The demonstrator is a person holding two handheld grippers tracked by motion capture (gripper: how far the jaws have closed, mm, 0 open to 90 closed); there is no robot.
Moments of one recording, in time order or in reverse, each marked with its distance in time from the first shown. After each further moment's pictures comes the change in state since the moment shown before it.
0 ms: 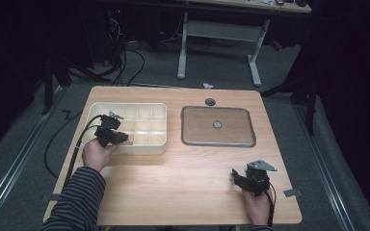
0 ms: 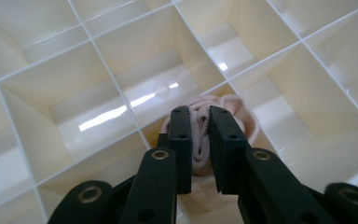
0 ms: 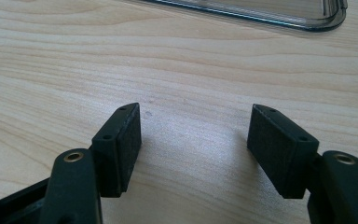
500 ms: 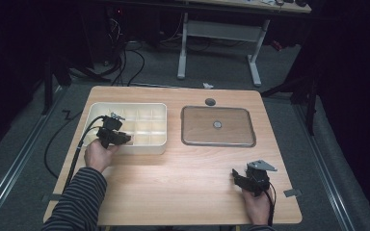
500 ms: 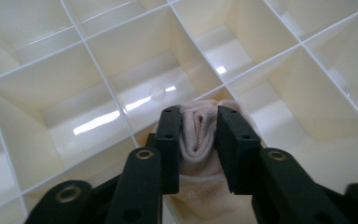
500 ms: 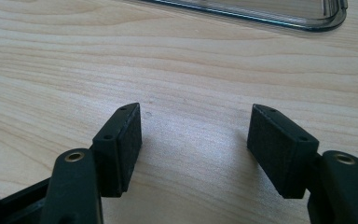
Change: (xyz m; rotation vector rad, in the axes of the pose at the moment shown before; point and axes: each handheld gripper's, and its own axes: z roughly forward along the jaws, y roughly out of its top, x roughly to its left) left arm -0.001 -0.002 0.003 -0.032 -0.006 -0.013; right arm 0.000 0.000 0.000 0.000 0.002 0.001
